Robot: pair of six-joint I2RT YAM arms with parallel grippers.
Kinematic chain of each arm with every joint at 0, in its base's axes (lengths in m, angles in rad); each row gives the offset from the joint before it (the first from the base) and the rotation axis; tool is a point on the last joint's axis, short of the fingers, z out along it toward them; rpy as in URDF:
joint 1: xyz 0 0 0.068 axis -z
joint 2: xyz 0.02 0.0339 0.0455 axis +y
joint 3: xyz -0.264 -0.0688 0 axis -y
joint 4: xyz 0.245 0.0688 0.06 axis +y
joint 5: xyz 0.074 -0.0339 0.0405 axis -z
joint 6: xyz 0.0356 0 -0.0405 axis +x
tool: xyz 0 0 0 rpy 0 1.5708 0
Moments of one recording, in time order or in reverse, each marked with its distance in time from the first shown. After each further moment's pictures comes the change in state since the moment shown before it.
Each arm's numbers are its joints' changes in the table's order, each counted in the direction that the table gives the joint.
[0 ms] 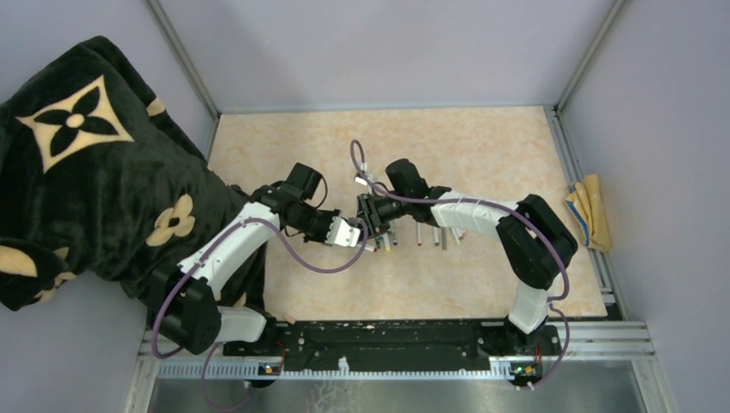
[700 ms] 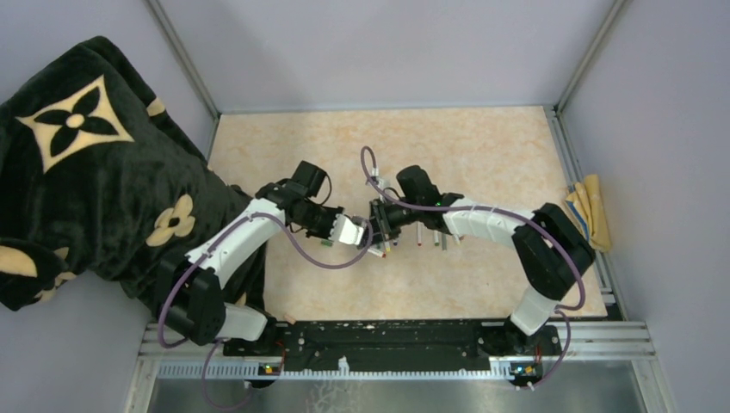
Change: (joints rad) left arm 0.018 0.051 0.004 -0.043 -0.034 0.016; right arm 0.006 -0.071 -0.094 -0.011 0.117 -0.063
